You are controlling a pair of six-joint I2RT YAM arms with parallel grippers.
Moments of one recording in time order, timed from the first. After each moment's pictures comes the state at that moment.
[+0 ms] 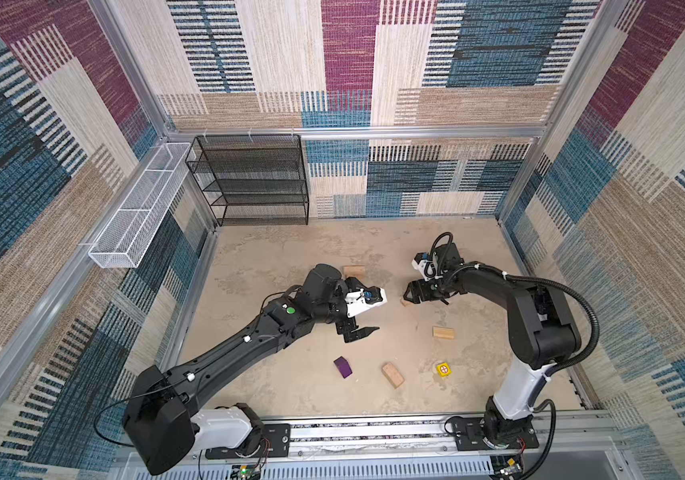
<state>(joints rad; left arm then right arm) -0.75 1.29 1.00 -0.33 0.37 0.61 0.20 1.81 1.12 -0.49 -0.38 -0.02</state>
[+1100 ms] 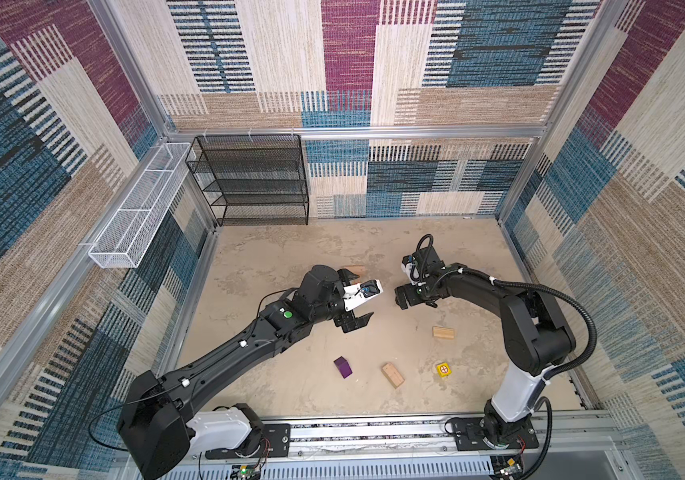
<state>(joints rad) -0.75 1.26 0.98 -0.24 0.13 0.60 0.36 1.80 1.15 -0.51 -0.08 0.04</state>
